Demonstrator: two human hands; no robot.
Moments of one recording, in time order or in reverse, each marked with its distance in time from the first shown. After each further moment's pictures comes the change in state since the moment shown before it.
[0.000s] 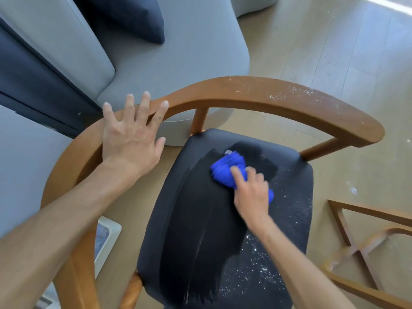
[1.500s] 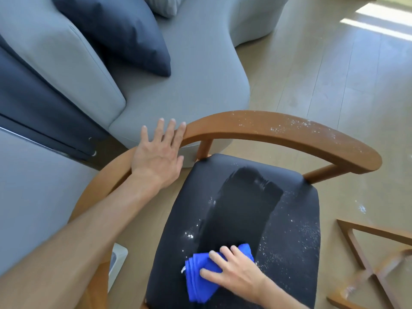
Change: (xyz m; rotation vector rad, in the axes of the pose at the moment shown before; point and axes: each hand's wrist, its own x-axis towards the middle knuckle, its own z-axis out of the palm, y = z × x) left_hand 0.042 0.006 -0.001 -0.060 -0.044 0.116; right_hand -0.085 -0.022 0.002 0.077 -0.069 -0.853
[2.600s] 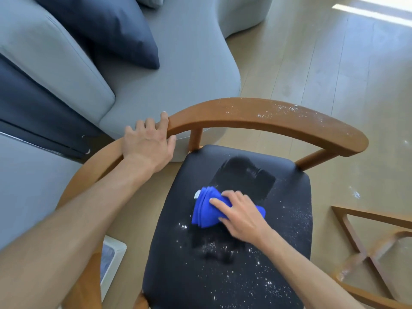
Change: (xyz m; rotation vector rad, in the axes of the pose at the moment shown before) left_hand 0.011 0.007 -0.010 -0.150 0.006 -0.174; right_hand 0.034 0.077 -0.037 0.188 -0.059 0.369
